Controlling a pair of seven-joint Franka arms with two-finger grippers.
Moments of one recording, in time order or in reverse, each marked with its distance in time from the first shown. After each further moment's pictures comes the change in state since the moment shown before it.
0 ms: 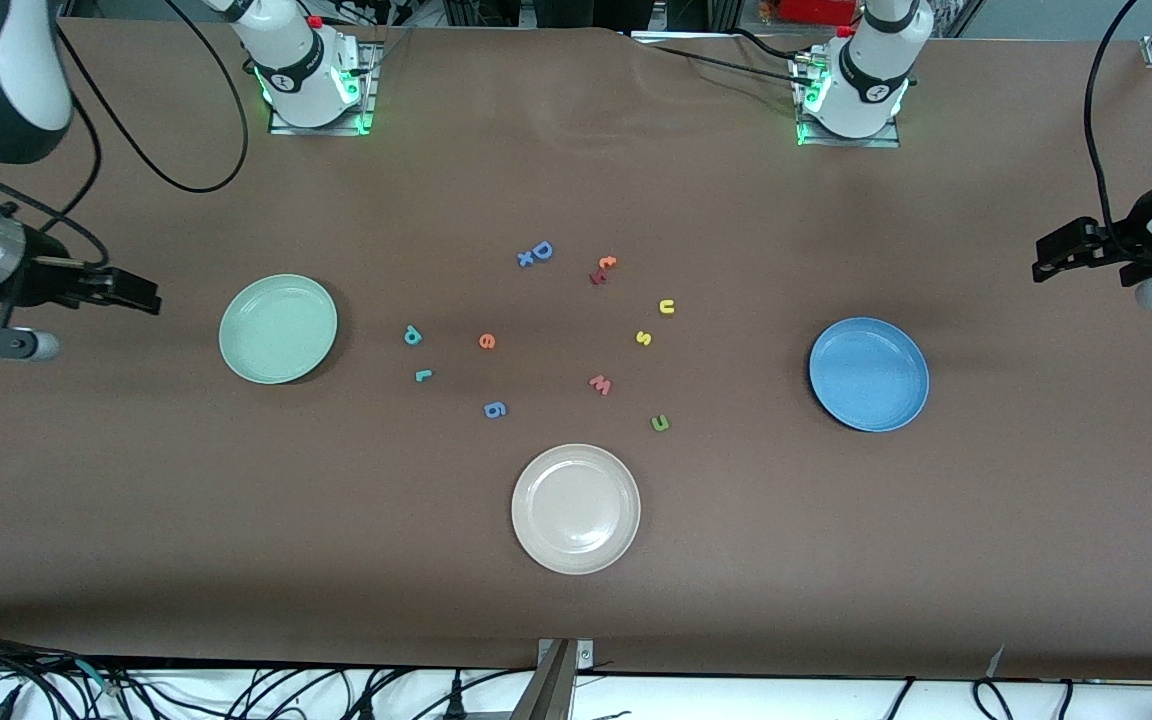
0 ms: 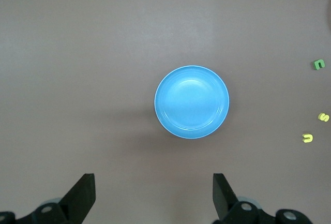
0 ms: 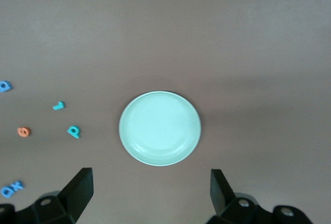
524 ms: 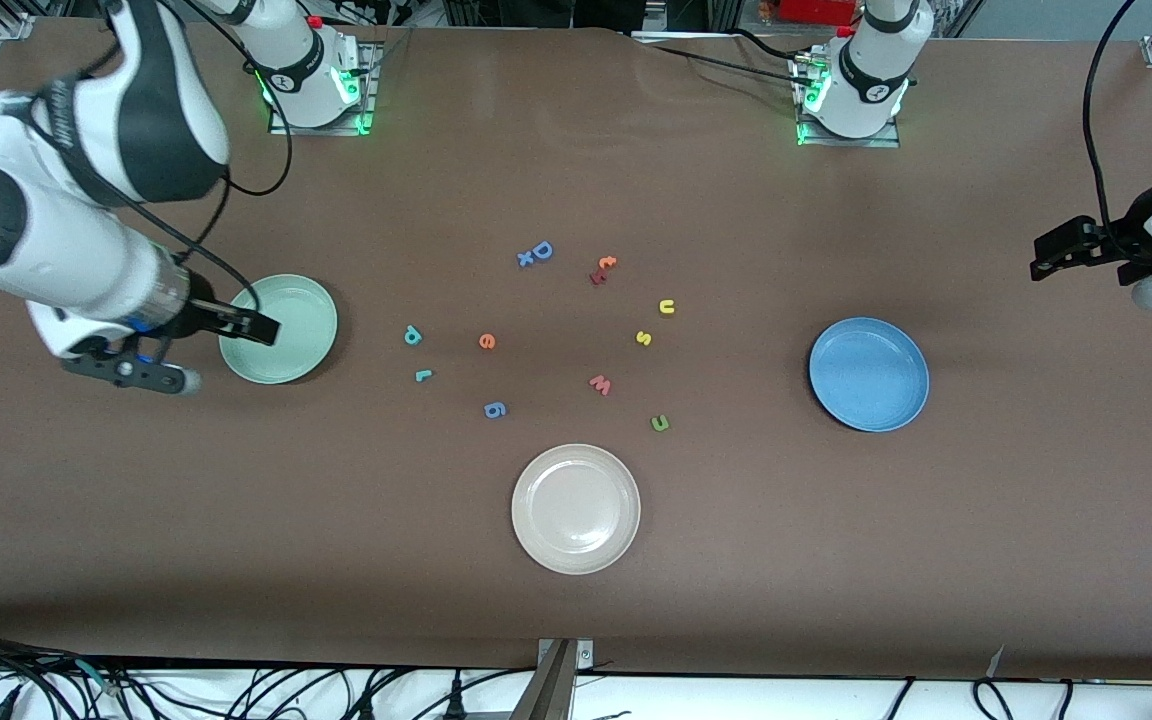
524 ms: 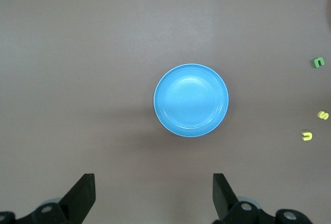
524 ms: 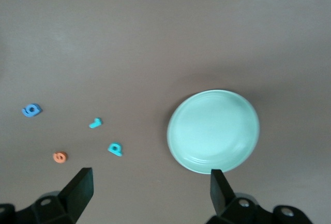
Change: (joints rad) left arm 0.000 0.001 -0.001 0.000 0.000 -0.007 0.000; right arm 0.163 0.100 0.005 -0.038 0.021 0.137 0.301
